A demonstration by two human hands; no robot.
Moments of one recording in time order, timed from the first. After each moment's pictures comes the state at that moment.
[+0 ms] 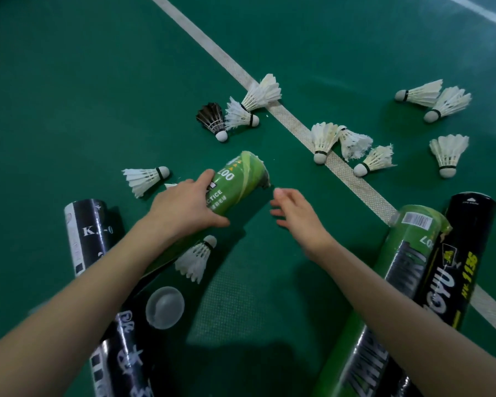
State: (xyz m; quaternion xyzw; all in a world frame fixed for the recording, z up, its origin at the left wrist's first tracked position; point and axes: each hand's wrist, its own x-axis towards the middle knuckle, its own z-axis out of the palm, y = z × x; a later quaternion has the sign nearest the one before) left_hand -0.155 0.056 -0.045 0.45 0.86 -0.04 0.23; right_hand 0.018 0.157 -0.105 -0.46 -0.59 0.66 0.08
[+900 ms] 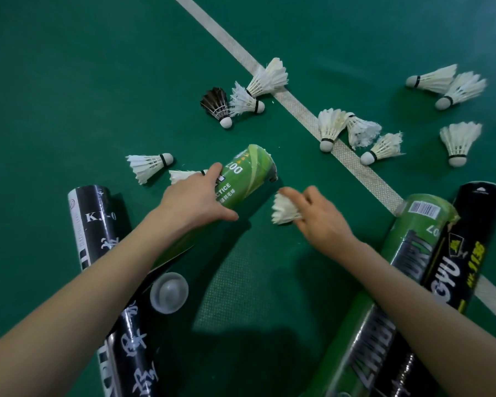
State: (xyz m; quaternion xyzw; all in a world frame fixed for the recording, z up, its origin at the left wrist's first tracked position) left_hand -0.147 0.055 -0.054 0.45 0.86 -0.04 0.24; right_hand 0.060 0.171 -0.126 -0.30 -0.93 0.22 -0.01
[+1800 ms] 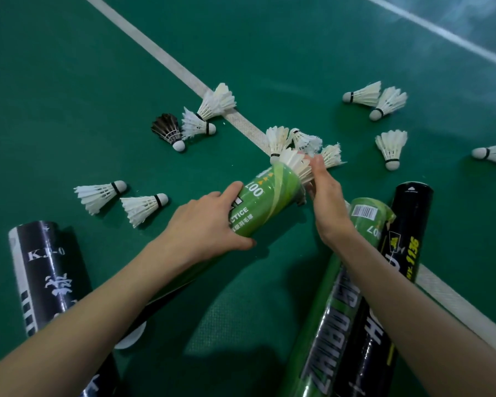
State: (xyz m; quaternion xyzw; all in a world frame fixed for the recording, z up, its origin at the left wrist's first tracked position) left_hand -0.064 0.093 -0.025 0.57 0.79 0.02 0.21; right_hand 0.092 0.214 -0.064 -0.47 -0.56 0.62 0.29
